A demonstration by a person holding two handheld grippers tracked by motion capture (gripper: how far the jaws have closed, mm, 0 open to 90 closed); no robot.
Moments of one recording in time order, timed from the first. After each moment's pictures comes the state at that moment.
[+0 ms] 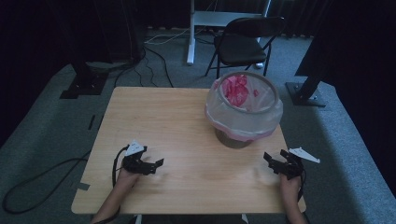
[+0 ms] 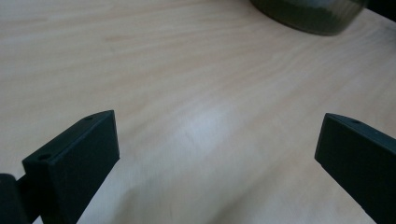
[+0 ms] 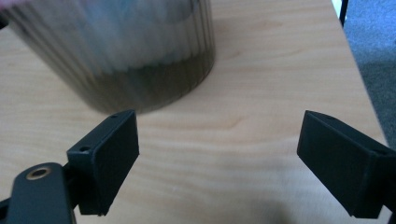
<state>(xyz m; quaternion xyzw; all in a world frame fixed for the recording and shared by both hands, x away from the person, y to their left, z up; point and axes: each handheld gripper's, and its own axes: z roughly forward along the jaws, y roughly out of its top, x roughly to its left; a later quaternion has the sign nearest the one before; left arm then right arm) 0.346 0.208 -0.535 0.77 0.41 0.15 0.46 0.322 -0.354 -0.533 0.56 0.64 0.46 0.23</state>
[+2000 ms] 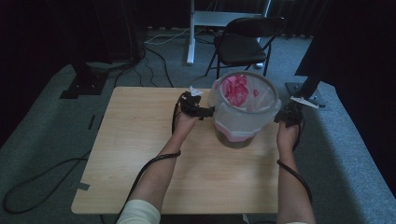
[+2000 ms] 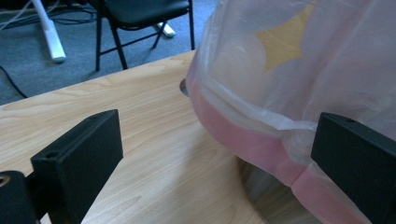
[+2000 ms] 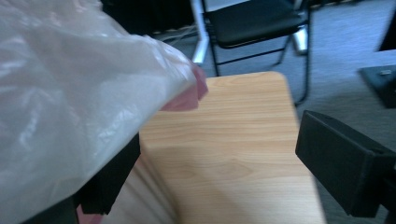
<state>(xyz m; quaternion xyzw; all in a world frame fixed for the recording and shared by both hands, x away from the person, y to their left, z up) 0.508 0.020 -0.444 0.77 0.42 0.19 0.45 0.470 -0.358 -0.444 0.61 0.59 0.46 0.27</state>
